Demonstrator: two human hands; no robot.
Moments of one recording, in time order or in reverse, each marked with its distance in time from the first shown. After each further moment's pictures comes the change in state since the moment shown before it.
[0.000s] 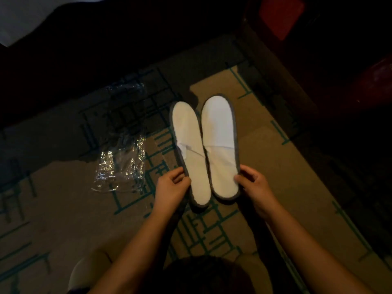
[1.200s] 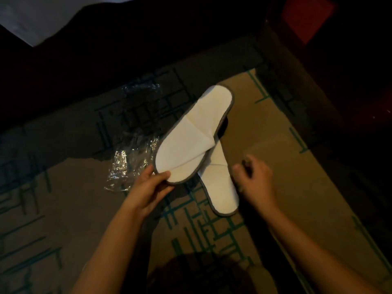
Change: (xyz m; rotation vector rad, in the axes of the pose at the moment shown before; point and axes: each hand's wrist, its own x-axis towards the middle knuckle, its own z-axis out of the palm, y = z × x) left_hand 0.027 0.005 -0.080 -0.472 -0.068 -0.344; right_hand 0.013 -0.024 0.033 -0.723 0.160 -0.108
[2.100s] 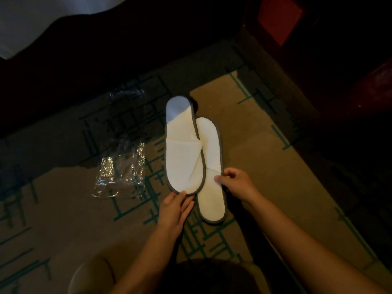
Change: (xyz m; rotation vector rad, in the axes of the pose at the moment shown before) left_hand 0.000 -0.083 0.057 -0.193 0.198 -0.129; right_hand 0.001 -0.004 -0.006 0.426 -0.331 0.250
